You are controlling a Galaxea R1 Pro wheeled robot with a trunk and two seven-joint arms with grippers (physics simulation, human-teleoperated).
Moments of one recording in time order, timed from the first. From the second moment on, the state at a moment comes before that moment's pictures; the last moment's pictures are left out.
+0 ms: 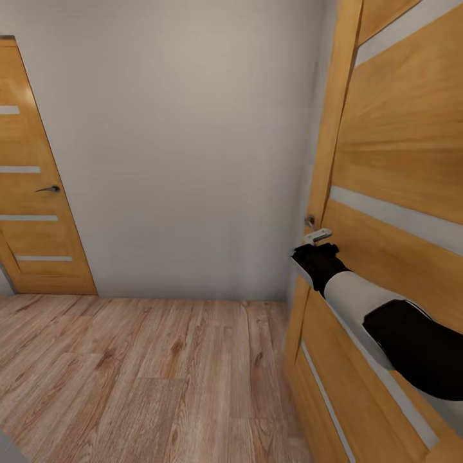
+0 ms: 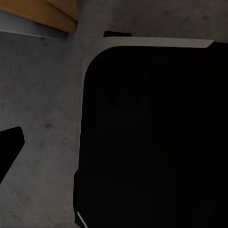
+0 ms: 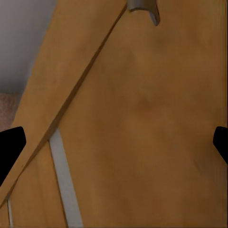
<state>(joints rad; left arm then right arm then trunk) 0.00 0.02 0.00 -0.03 0.10 -0.11 0.01 -1.34 0.03 0.55 -0.20 -0.24 0.53 -0.55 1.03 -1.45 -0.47</state>
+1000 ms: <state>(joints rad) 0.00 0.02 0.00 -0.03 0.10 -0.11 0.01 -1.34 -0.04 0.55 -0.20 -0.23 0.53 -0.55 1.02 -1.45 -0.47</state>
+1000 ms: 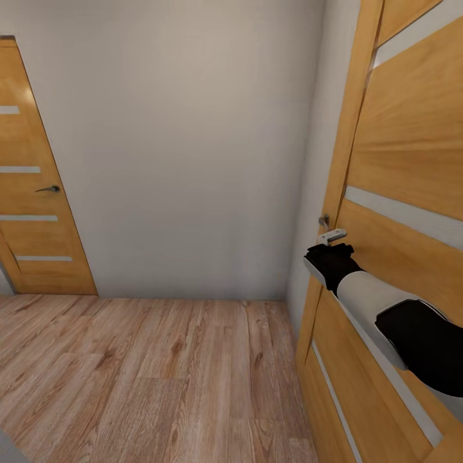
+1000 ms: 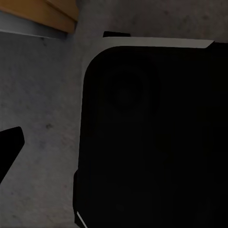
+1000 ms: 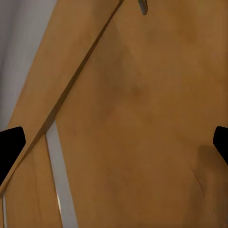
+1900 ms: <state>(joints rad) 0.00 0.02 0.00 -0.03 0.10 -0.11 0.01 -1.34 0.17 0.54 -0.21 -0.23 0.57 -0.65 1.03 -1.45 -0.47</state>
